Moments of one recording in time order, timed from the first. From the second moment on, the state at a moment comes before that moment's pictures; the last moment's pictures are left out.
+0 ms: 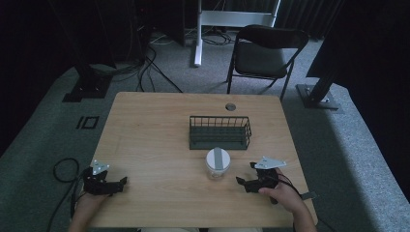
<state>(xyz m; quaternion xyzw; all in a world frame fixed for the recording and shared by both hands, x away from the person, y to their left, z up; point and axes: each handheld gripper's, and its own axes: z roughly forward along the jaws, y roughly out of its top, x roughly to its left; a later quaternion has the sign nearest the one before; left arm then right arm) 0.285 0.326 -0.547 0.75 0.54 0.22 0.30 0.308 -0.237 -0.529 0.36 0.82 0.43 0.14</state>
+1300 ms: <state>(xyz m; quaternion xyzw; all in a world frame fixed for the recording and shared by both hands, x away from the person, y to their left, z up) 0.285 0.326 -0.547 0.75 0.54 0.22 0.30 0.309 -0.175 -0.532 0.31 0.81 0.49 0.12</state>
